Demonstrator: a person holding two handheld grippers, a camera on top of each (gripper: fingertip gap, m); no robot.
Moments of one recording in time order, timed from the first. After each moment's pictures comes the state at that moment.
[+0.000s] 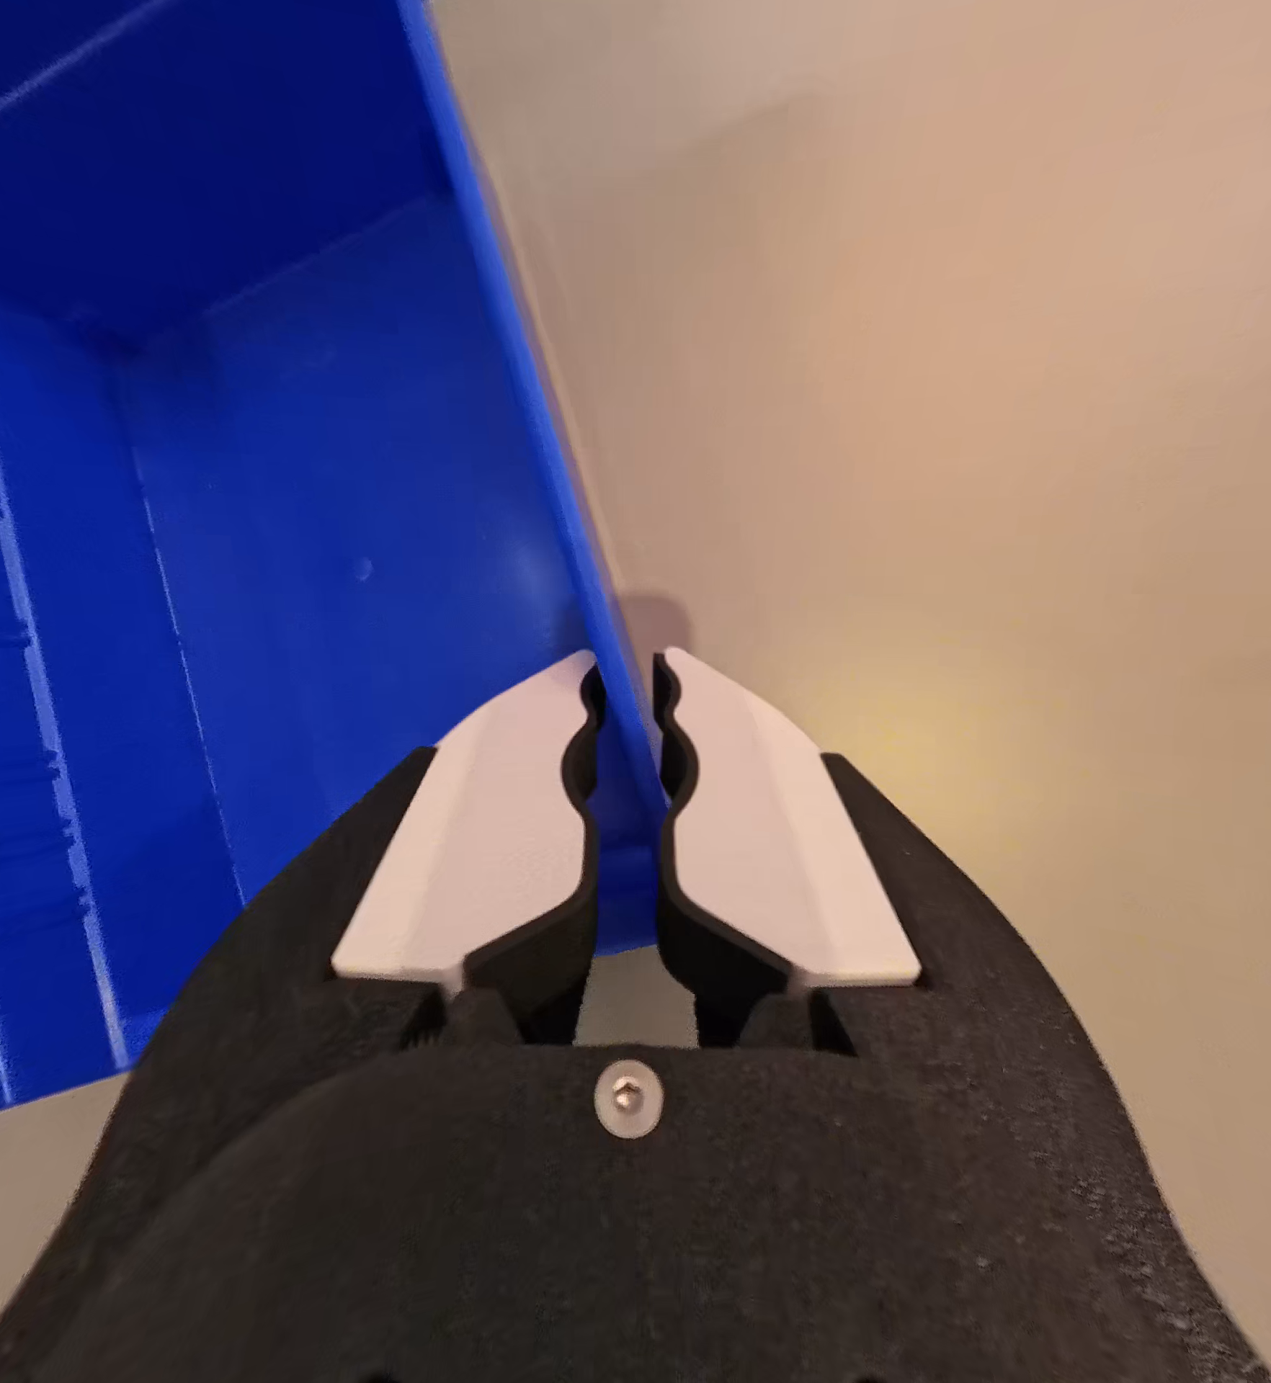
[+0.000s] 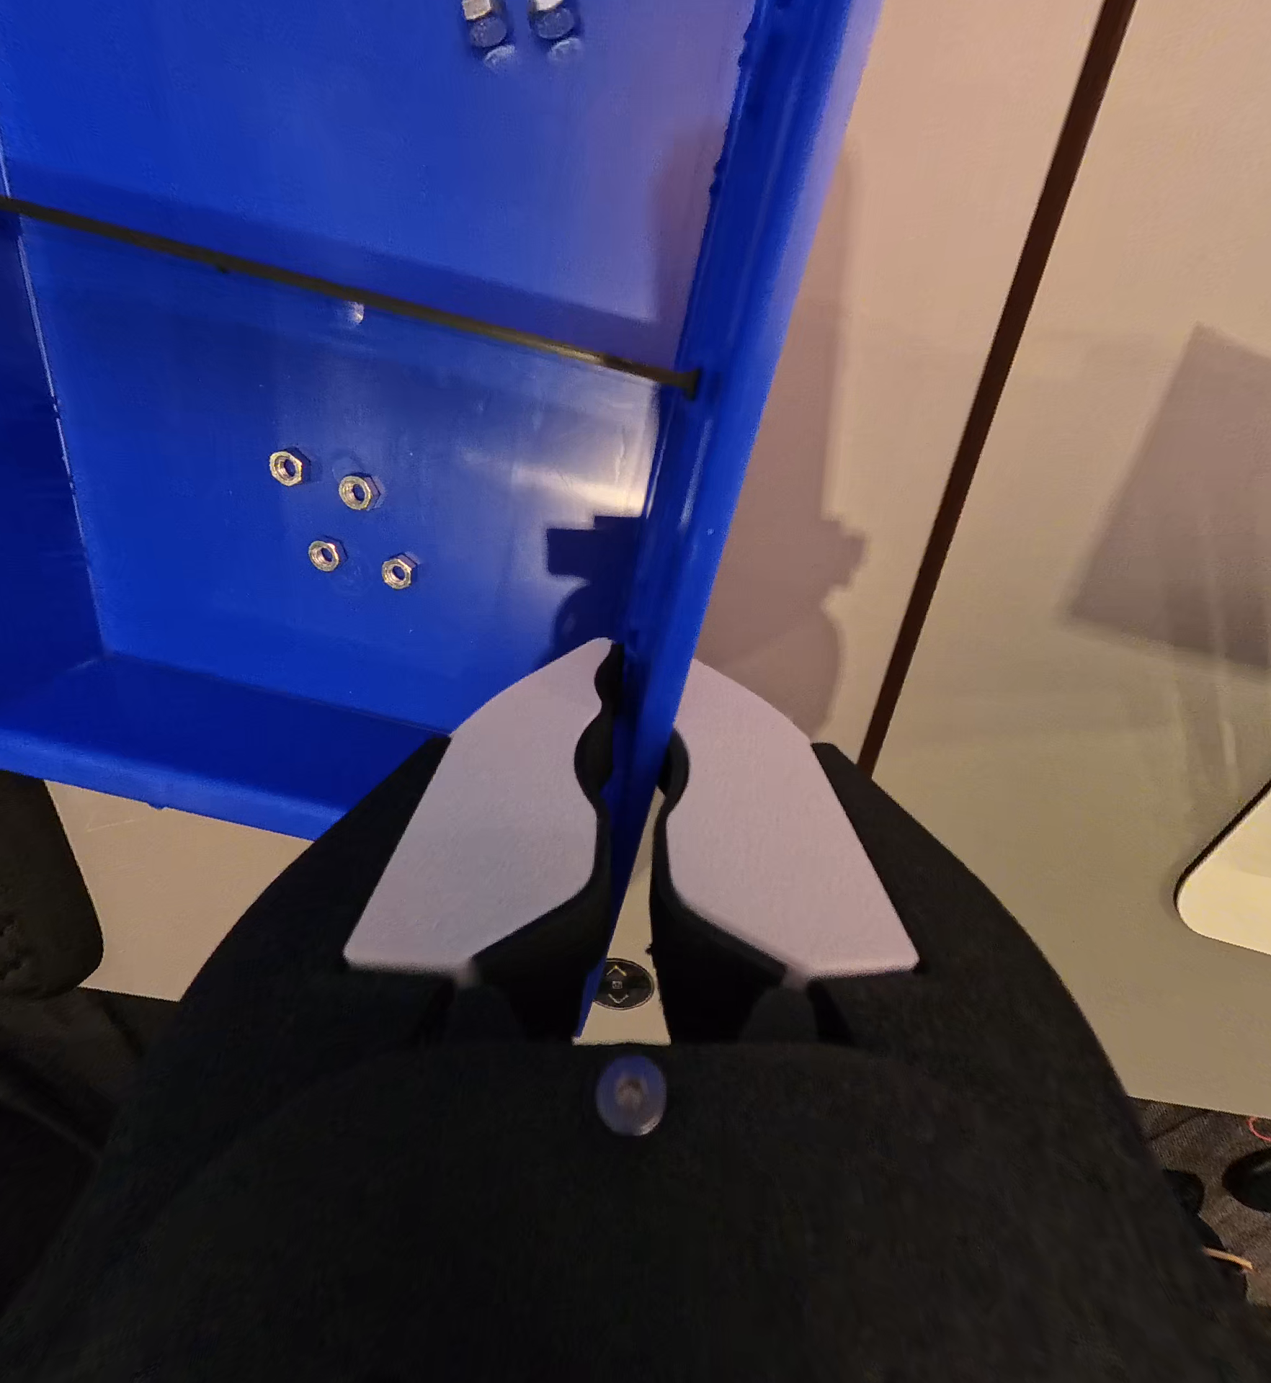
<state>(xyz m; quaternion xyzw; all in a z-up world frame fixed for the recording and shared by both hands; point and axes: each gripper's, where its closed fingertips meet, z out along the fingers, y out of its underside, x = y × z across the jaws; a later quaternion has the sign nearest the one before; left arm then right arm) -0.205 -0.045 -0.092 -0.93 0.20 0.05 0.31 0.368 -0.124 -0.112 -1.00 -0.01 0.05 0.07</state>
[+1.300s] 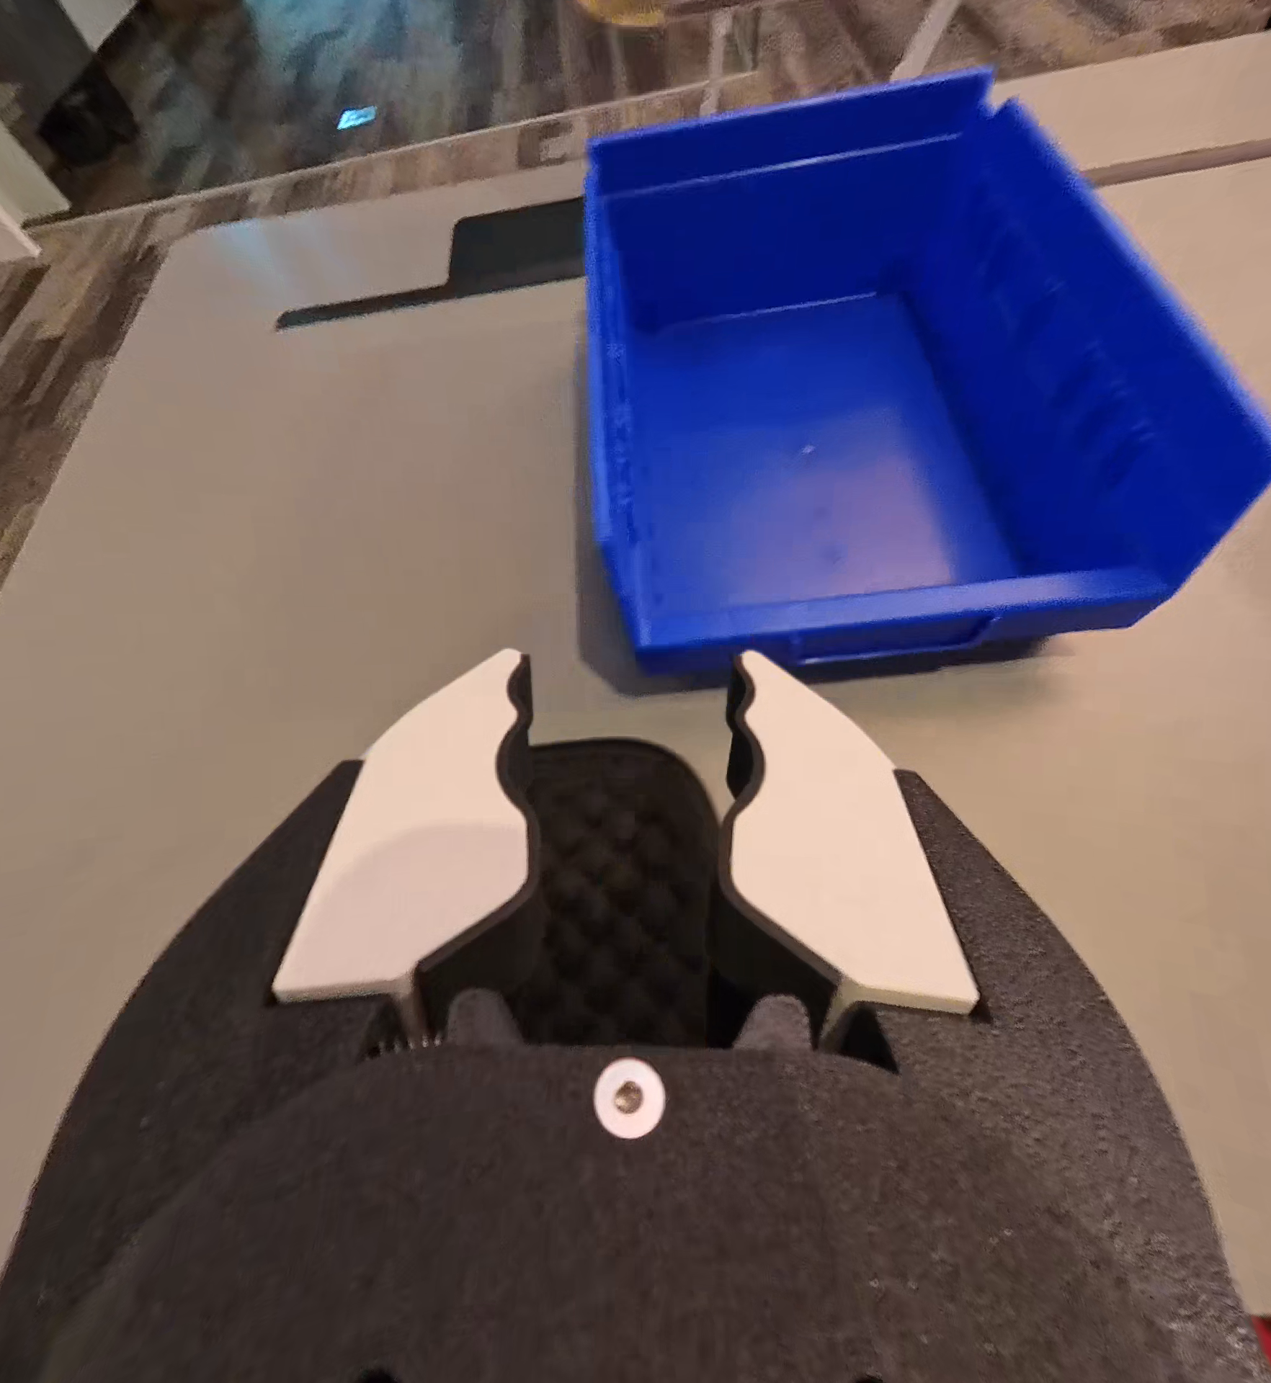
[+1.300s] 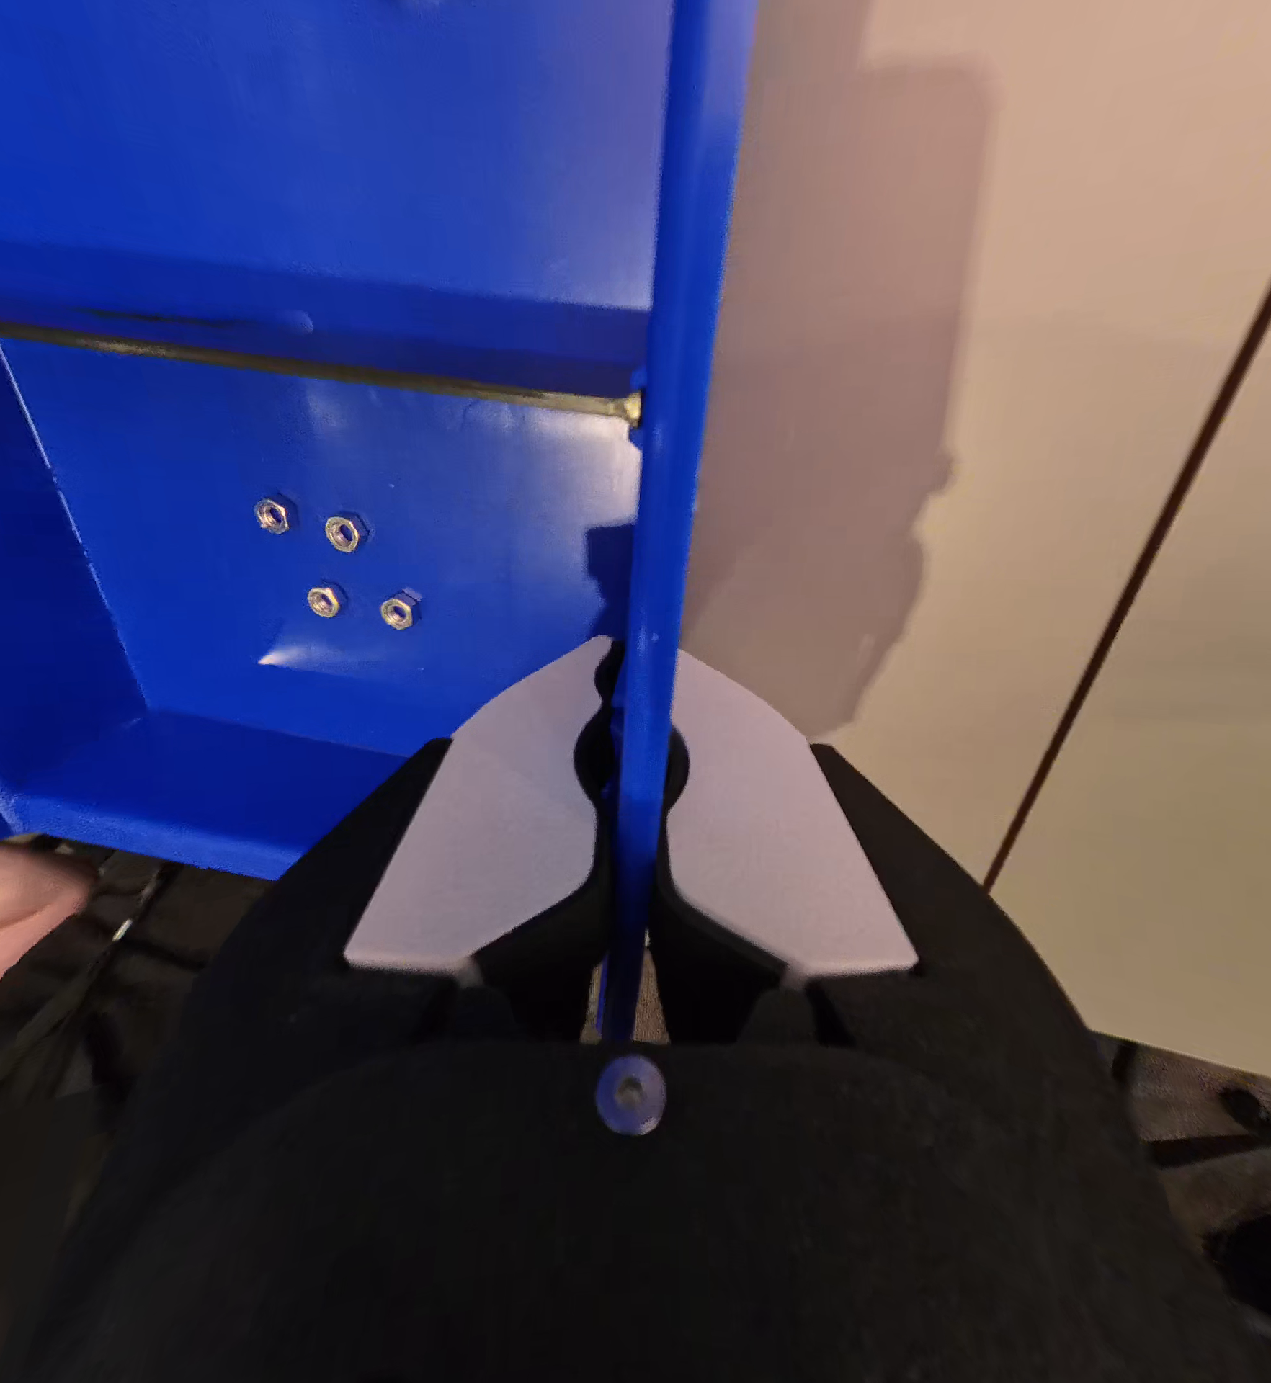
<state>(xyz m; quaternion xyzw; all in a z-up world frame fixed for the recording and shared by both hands) -0.370 -0.147 -0.026 -0.86 0.10 0.02 0.50 0.302 -0.114 -0.056 -0.99 0.02 0.14 0.04</state>
